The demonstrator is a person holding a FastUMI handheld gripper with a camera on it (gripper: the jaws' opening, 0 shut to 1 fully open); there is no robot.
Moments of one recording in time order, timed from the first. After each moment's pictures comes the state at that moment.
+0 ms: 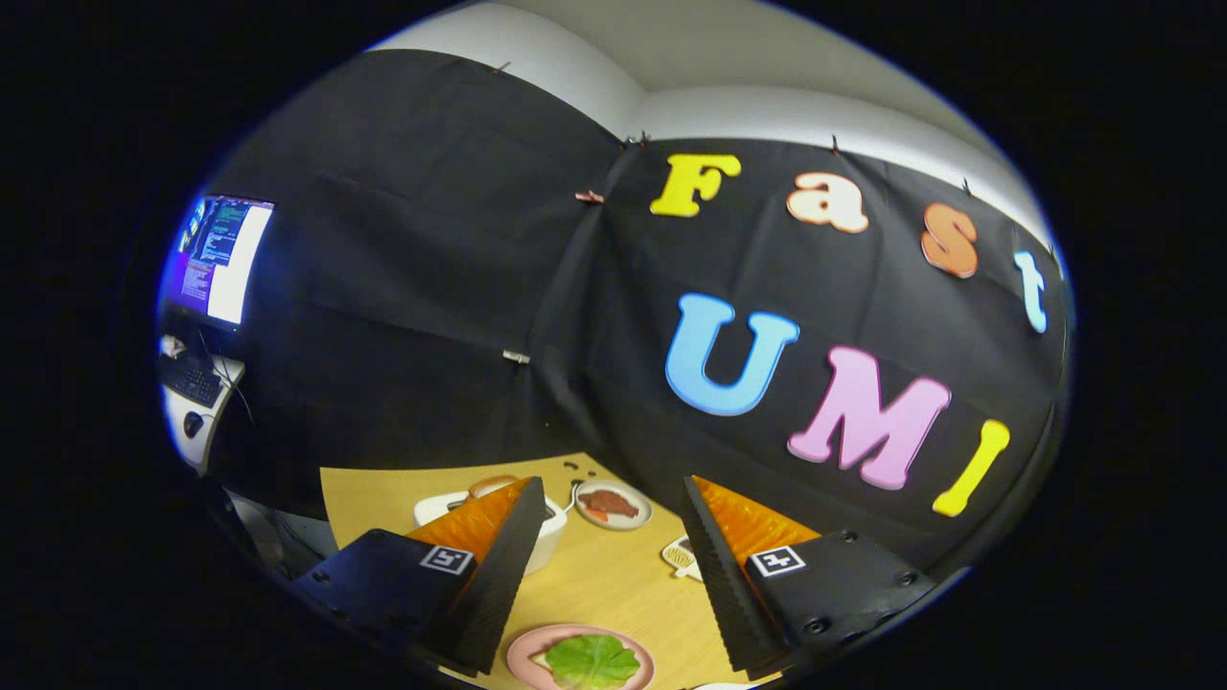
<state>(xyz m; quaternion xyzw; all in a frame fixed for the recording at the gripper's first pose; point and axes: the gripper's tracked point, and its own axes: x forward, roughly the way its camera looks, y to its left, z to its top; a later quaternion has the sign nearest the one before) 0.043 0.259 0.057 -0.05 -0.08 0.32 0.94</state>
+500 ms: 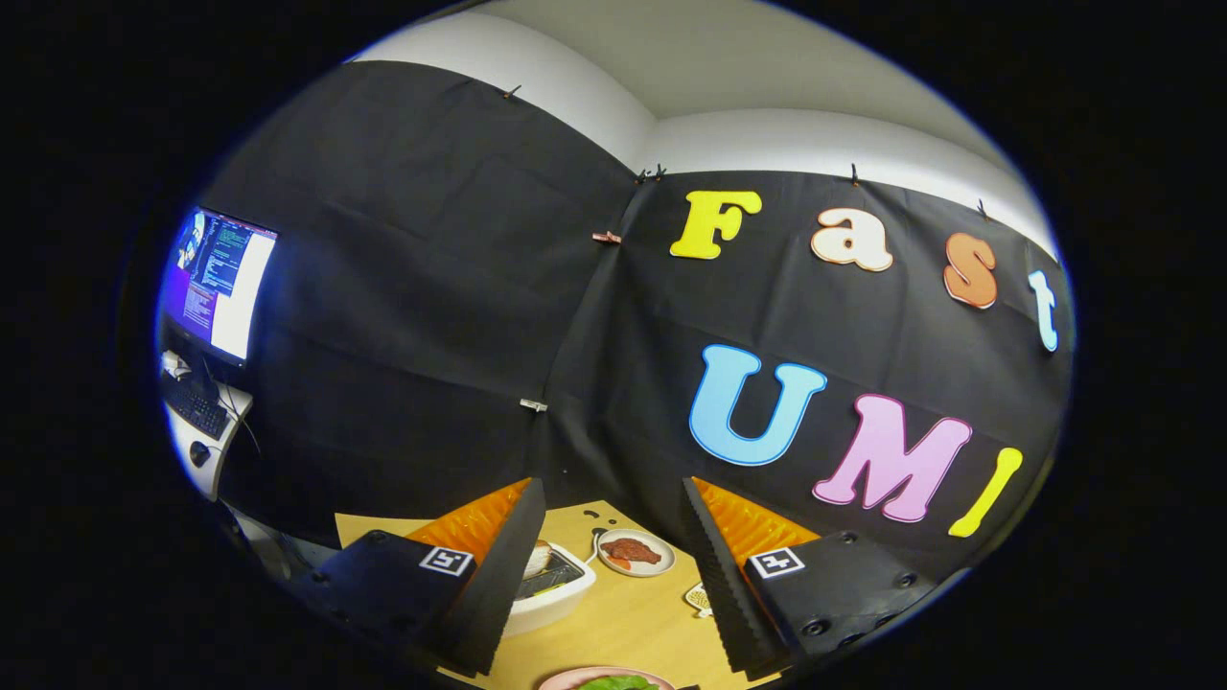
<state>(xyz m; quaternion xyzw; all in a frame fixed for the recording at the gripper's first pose) 0.054 0.313 0.089 -0.01 -0.08 0.34 0.94</state>
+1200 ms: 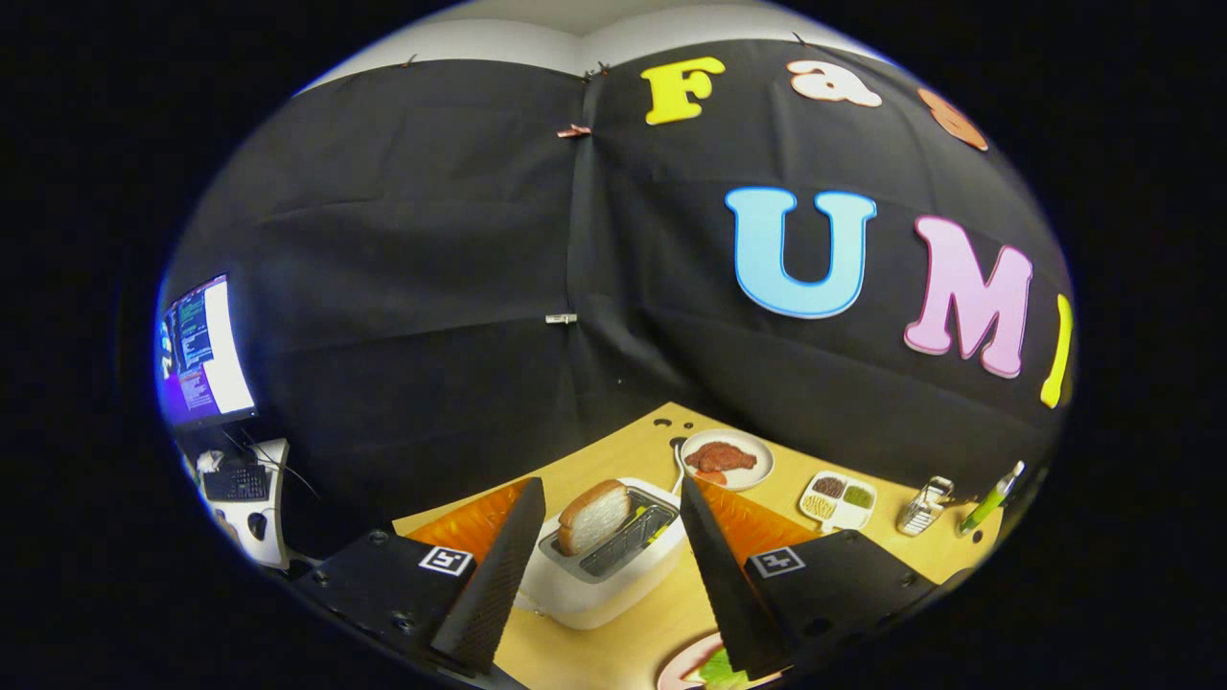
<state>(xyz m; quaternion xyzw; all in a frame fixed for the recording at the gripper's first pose) 0.098 0.406 -0.018 0.09 0.14 0.38 0.91</state>
